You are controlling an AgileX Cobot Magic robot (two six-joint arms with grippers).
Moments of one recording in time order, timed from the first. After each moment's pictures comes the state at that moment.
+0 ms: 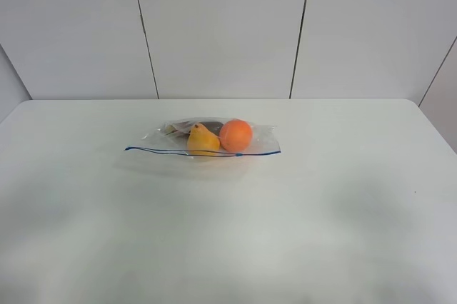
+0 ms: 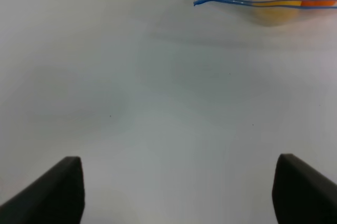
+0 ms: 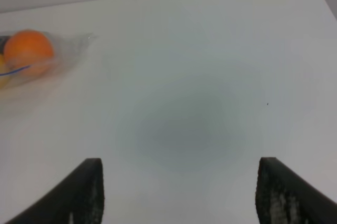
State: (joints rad) left arm -0.10 0.00 -0.49 -0.02 1.07 -0.02; right arm -0.02 -0.01 -0.50 0.02 1.03 0.05
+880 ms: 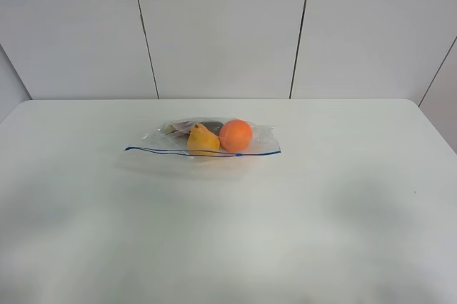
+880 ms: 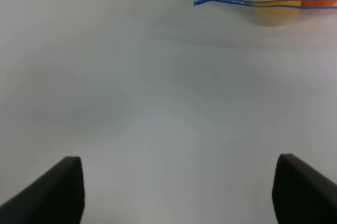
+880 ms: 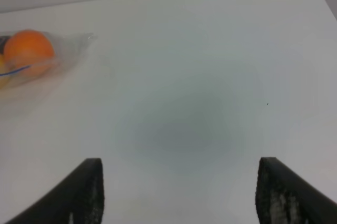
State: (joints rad) left arm -0.10 0.00 -0.49 -0.02 1.07 -0.02; right arm -0.02 -0.01 -0.50 0.02 1.03 0.05
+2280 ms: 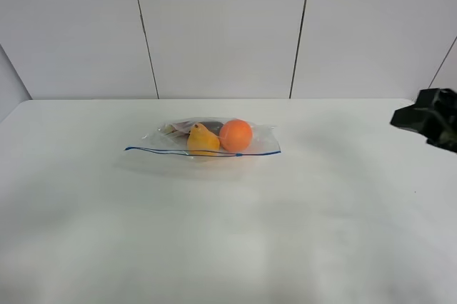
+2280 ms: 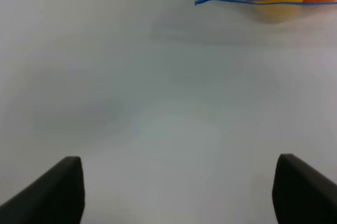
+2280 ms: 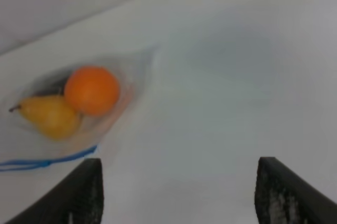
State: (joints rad) left arm -0.10 0.00 -0.49 -0.02 1.07 0.00; right arm -0.02 0.93 -0.61 0.50 0.49 -0.10
